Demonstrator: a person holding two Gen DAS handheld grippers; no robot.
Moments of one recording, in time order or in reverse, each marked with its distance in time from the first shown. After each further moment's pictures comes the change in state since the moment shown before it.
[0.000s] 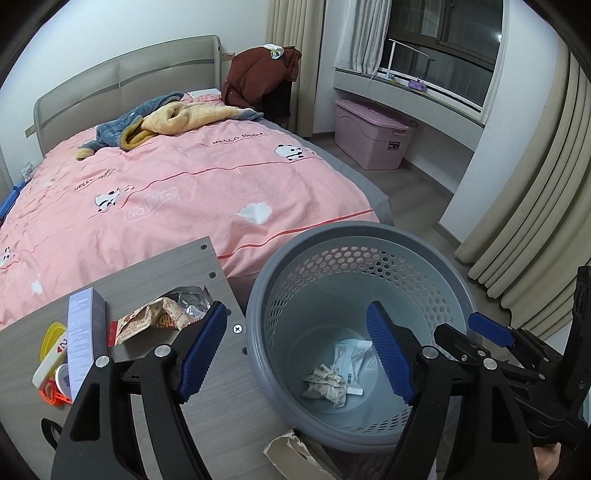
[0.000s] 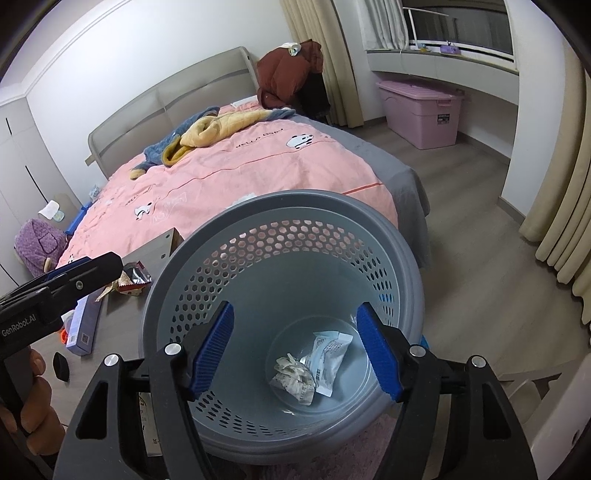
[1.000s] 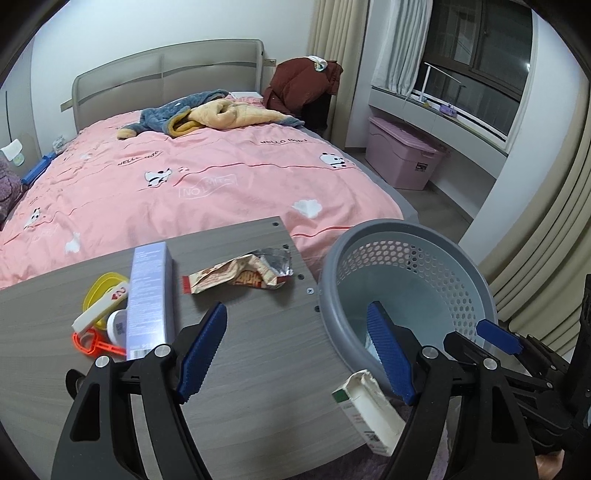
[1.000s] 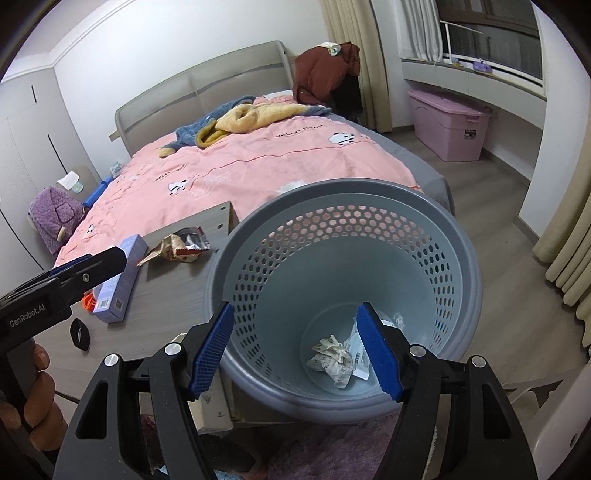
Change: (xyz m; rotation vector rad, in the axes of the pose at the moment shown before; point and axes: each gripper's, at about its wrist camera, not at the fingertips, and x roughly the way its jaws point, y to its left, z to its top) left arm -0.054 0.063 -0.047 -0.123 -0.052 0.065; right arm -0.020 0.069 -0.027 -0.113 0.006 0.045
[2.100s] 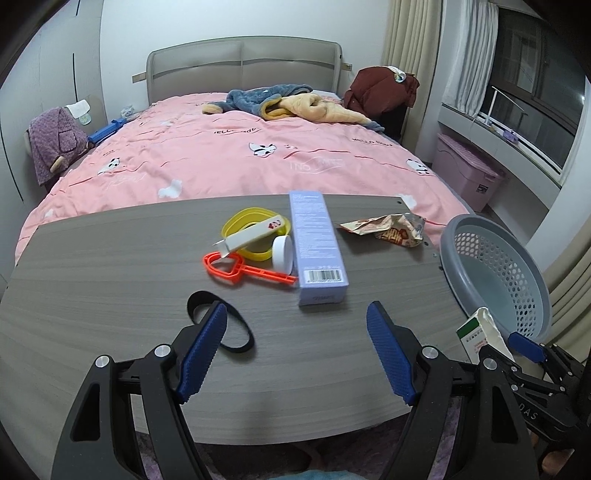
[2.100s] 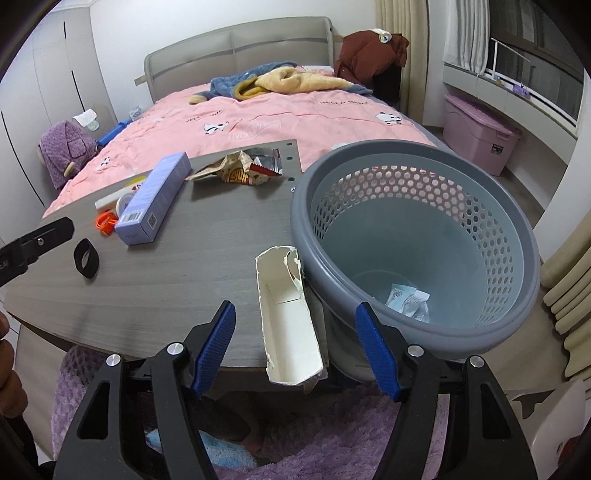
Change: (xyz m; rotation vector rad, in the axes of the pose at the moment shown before) left arm -0.051 0.118 -0.071 -0.163 -0.011 0.200; right arm 0.020 0.086 -0.057 -0.182 0.104 -0.019
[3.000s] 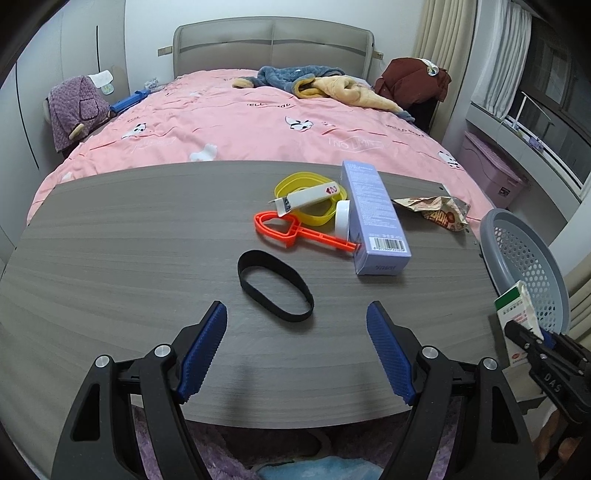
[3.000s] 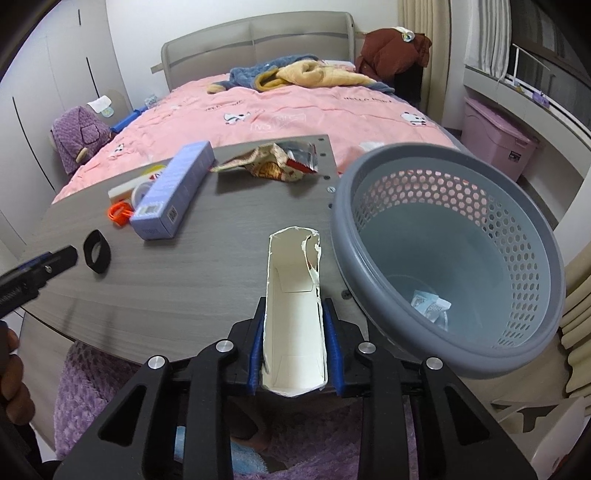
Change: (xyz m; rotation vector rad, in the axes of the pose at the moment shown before) left arm 0.013 0.041 -0.019 -0.085 0.080 0.056; right arm 0.015 0.025 0.013 -0.051 0.018 0.053
